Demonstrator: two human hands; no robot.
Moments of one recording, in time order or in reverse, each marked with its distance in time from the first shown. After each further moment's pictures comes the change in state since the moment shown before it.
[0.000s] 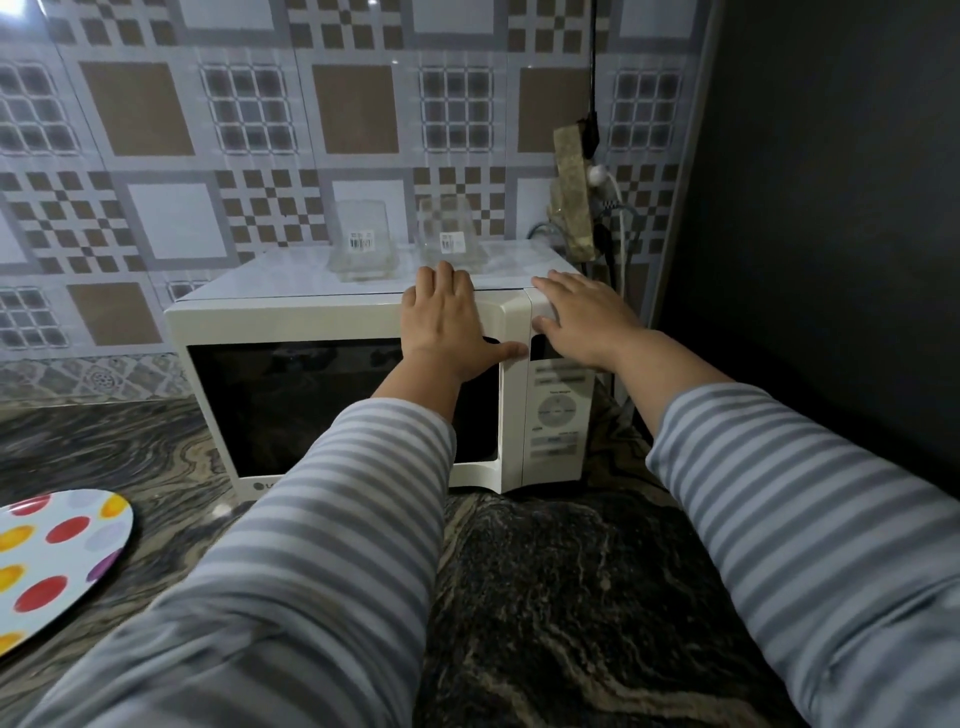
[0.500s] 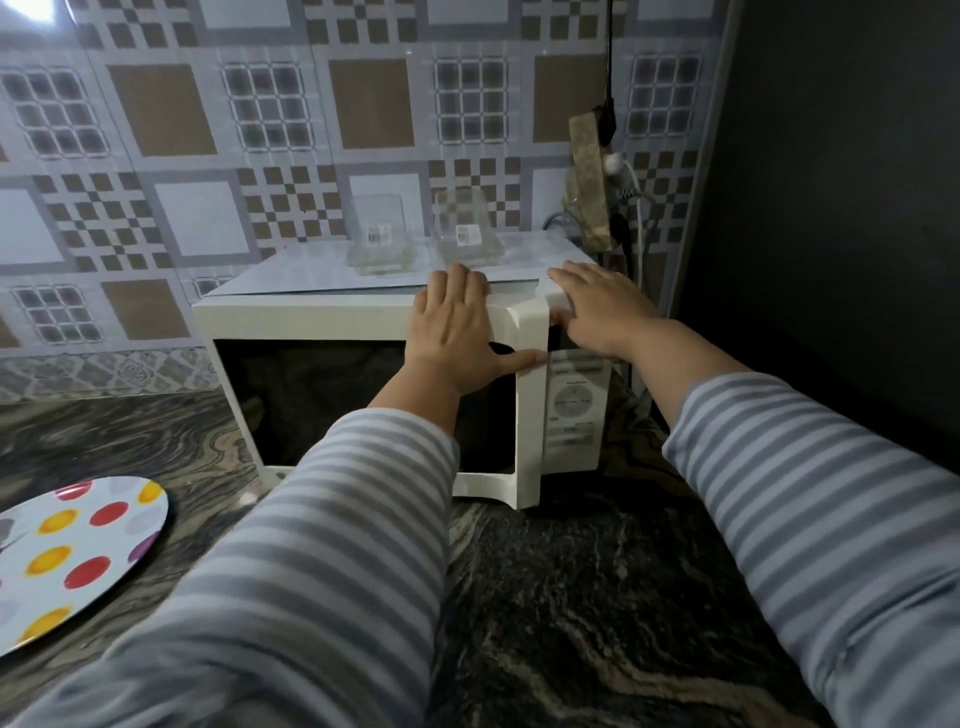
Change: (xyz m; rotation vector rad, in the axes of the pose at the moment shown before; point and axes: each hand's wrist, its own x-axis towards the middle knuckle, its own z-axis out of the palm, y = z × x) left_hand -0.022 -0.008 -0.011 -0.028 0.024 0.097; right_hand 0.001 0.001 -0.001 -0.002 -0.032 0.007
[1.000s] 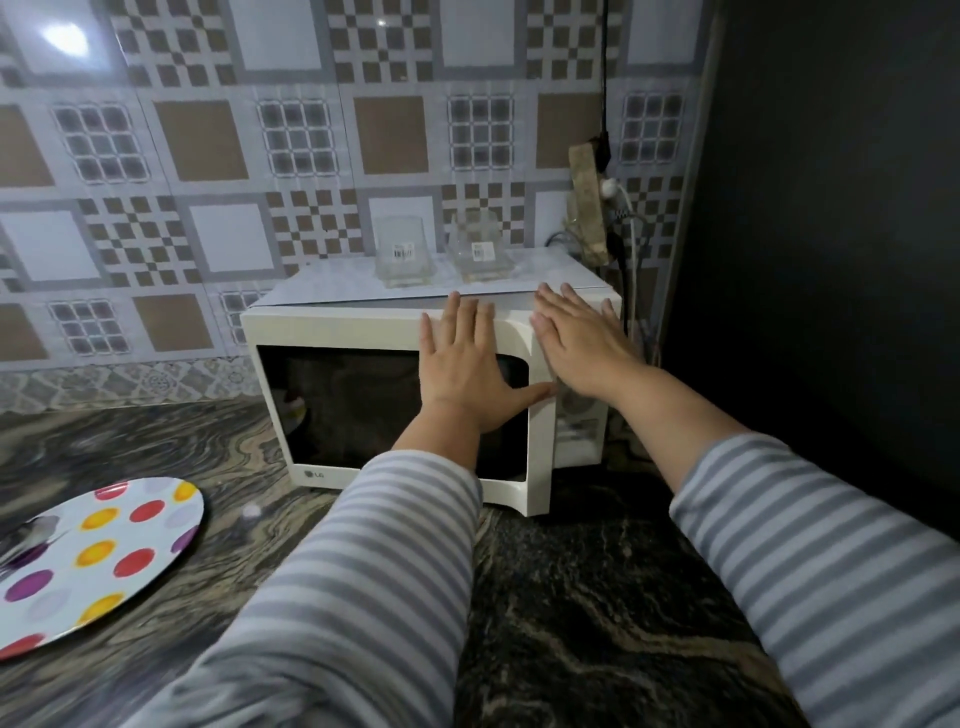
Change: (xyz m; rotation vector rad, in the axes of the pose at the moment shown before) left_hand -0.054 0.001 -0.021 -0.025 -0.126 -0.074; right_hand -0.054 -0.056 0.002 0.192 0.102 -0.001
